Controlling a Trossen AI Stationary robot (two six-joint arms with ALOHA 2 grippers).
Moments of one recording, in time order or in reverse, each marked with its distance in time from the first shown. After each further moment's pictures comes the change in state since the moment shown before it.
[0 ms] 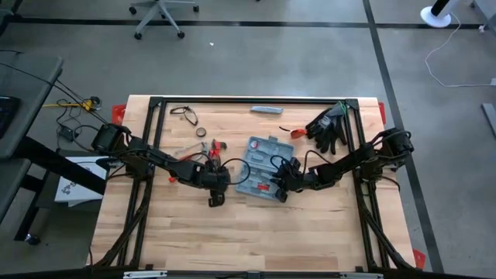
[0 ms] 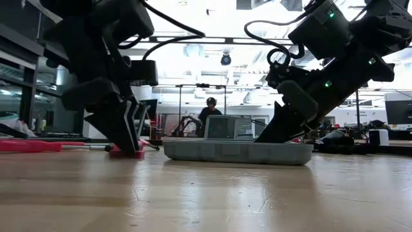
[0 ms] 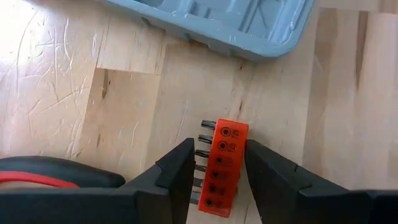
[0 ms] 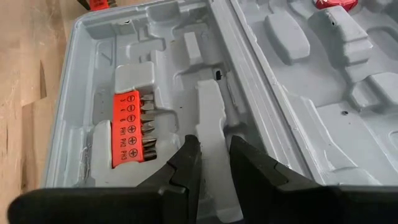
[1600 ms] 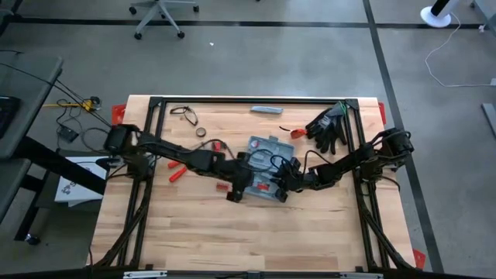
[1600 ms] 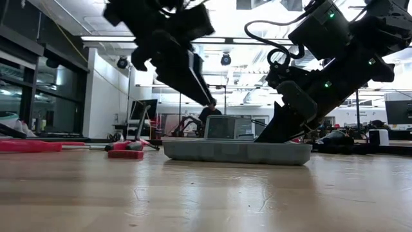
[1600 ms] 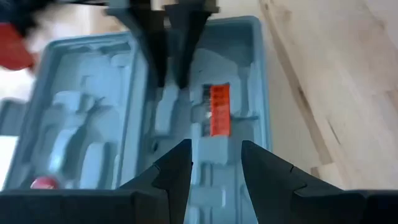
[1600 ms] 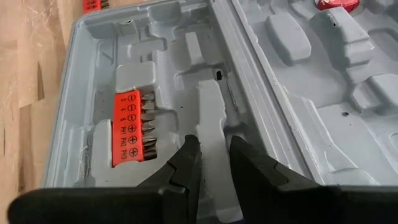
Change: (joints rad) left arm 0.108 0.118 0.342 0.042 0.132 0.538; right arm 0.000 0.001 -0.001 0.008 0.006 0.003
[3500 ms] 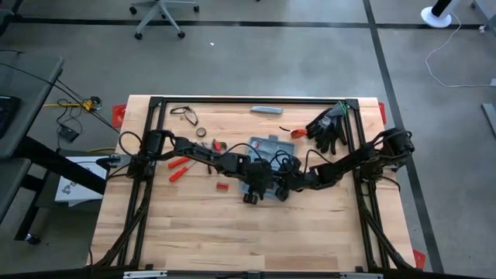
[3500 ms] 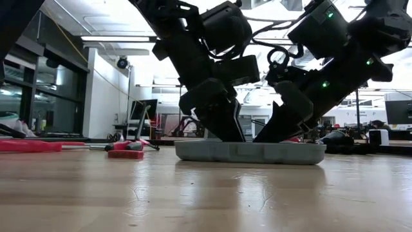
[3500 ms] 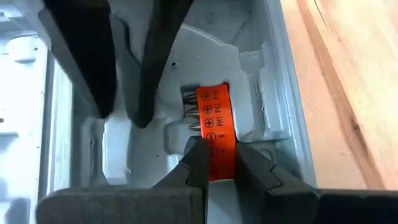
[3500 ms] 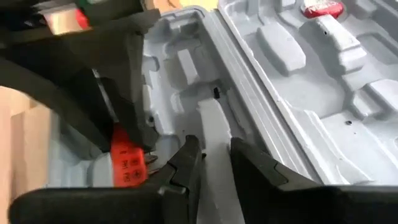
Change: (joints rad) left arm 0.066 0.383 0.258 -0.072 0.131 -0.013; right arm 0.015 -0.019 -0.002 0.023 0.017 -0.003
